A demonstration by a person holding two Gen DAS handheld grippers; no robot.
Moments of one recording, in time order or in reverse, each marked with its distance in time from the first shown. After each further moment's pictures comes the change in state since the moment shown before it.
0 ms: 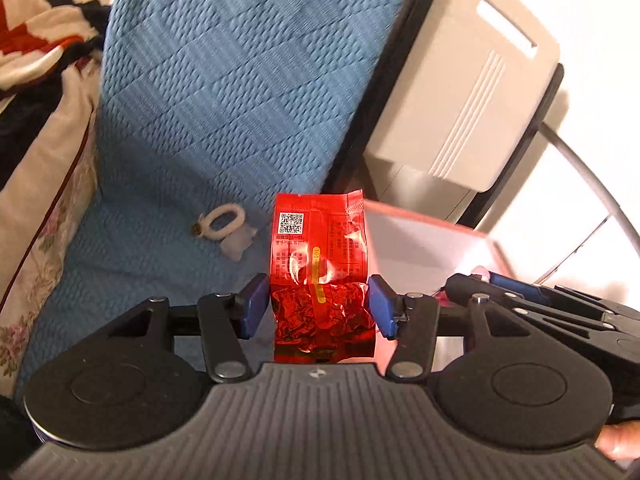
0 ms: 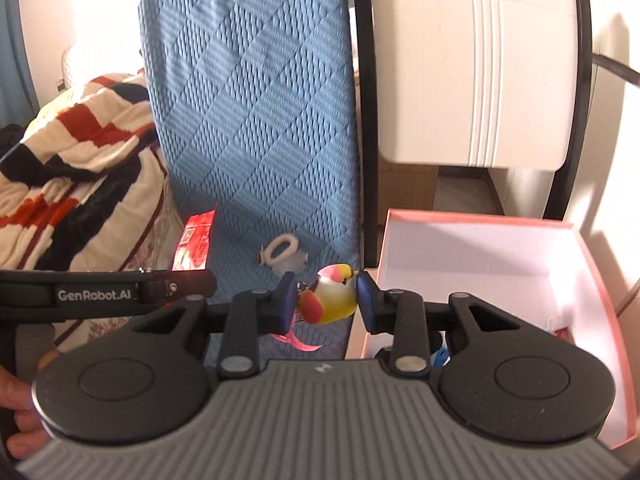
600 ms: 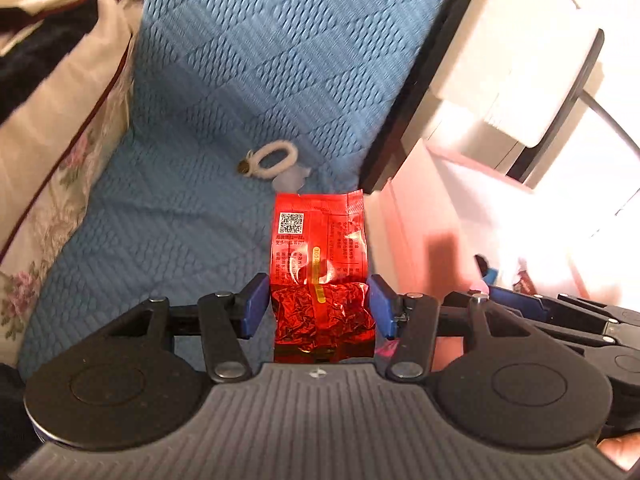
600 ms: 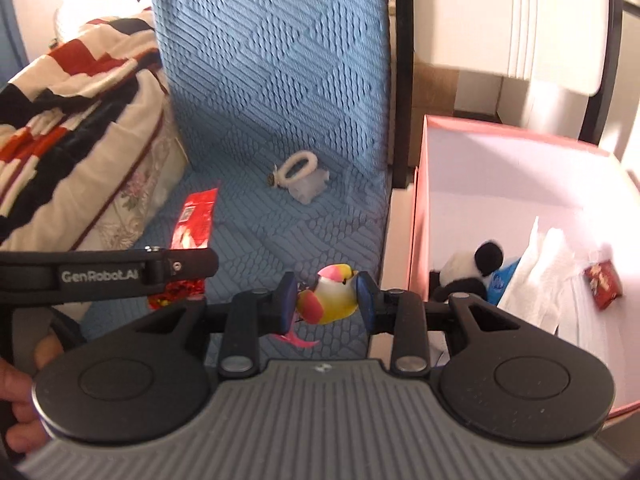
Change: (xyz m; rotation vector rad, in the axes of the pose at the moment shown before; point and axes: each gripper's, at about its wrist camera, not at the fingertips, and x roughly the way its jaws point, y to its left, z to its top) left arm 0.034 0.058 -0.046 -0.018 0.088 0.053; right arm 0.048 0.038 -0.059 -0.006 0.146 -0.008
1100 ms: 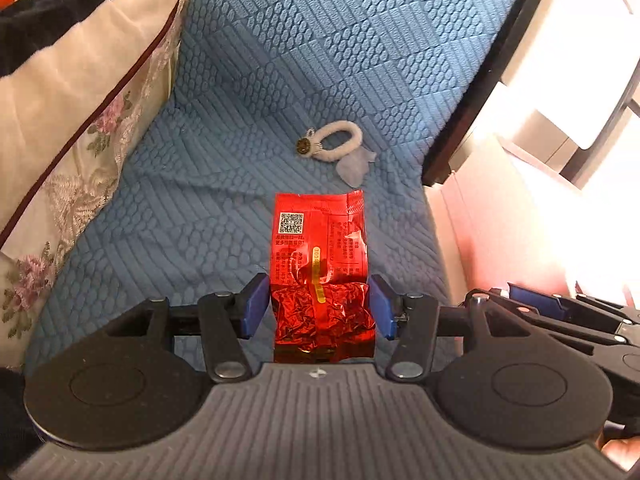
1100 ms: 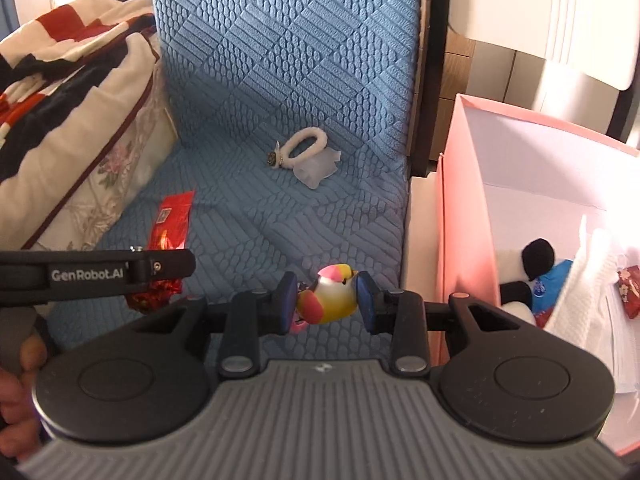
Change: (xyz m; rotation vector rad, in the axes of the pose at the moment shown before) left arm 0.040 0.056 -0.011 -0.052 0.021 0.068; right arm 0.061 0.026 -0.006 -0.027 0.040 -0.040
